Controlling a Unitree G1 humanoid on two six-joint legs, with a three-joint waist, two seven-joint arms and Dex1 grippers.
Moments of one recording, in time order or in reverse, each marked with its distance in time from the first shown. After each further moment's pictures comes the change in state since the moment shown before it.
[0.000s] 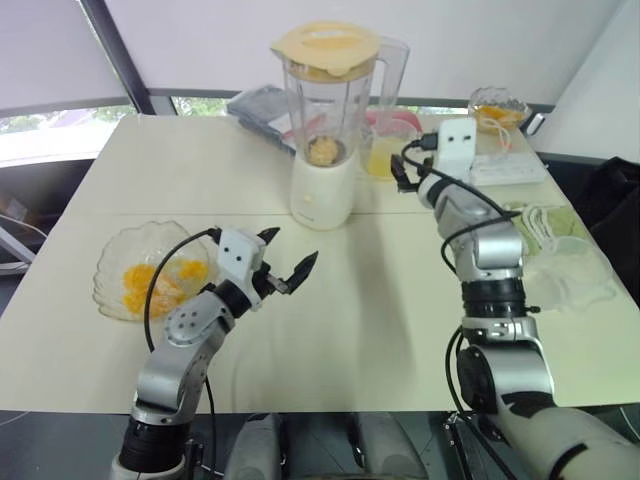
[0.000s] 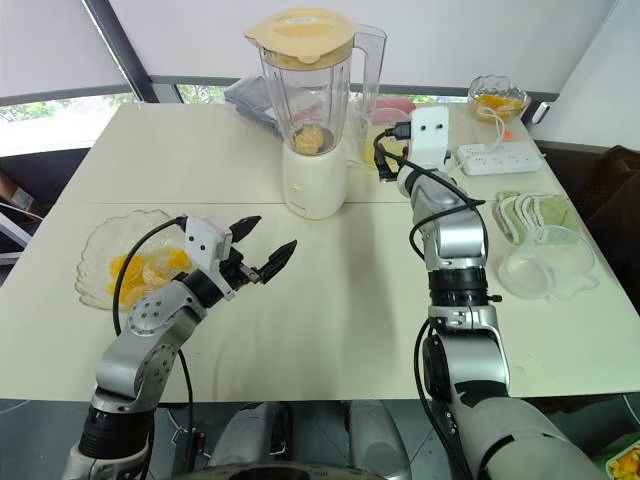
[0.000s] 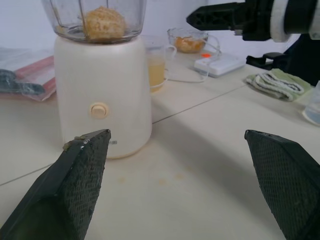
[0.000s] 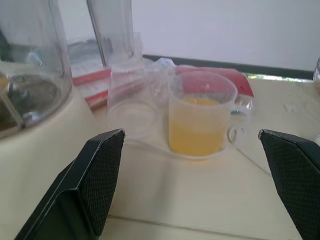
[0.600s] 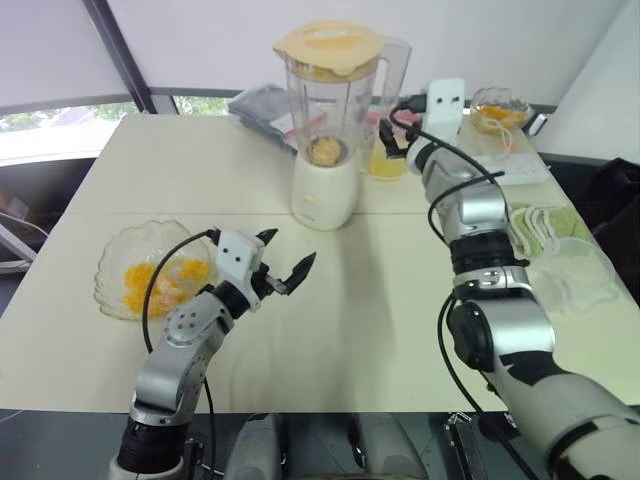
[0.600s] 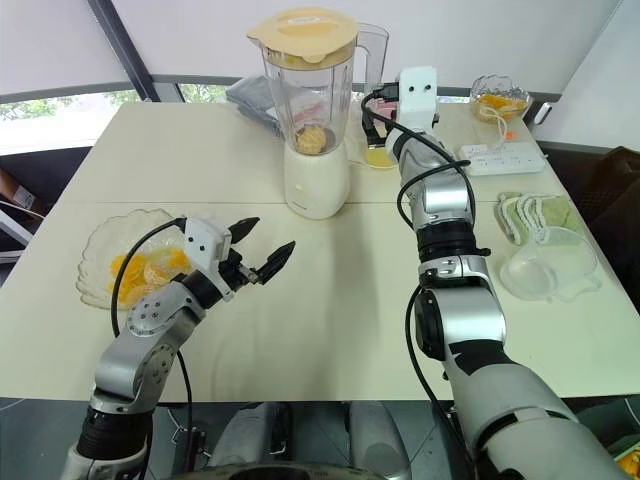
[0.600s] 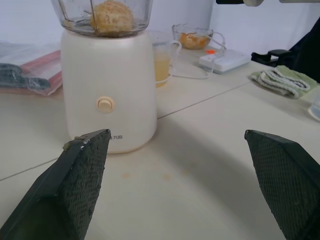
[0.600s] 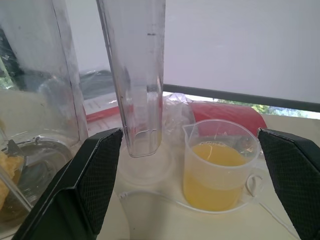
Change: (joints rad) left arm 0.011 0.007 0.000 0.002 0.000 0.001 0.012; right arm -0.227 -0.006 0.005 0.373 -0.005 -0.216 0.025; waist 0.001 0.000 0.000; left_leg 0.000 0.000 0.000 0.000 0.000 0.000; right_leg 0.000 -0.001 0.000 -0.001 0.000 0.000
